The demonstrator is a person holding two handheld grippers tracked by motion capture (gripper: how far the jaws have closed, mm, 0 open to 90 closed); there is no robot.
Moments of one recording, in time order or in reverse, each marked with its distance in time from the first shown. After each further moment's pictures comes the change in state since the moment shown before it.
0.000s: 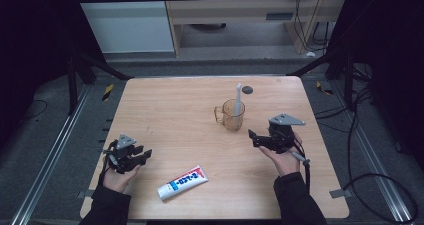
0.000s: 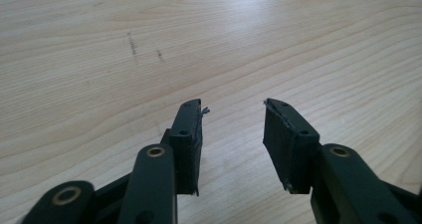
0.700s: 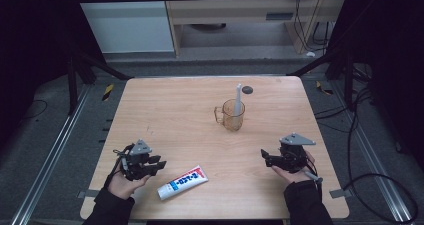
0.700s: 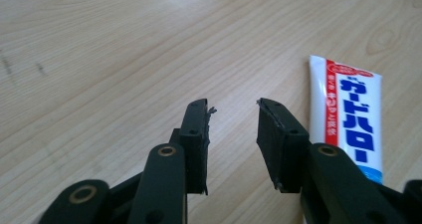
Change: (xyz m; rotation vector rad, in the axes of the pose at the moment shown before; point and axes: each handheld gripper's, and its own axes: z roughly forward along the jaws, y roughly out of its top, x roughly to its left) left arm -0.043 0.011 -0.006 0.099 -0.211 0.181; right arm -0.016 -0.055 -0.019 0.097 -0.024 -0.023
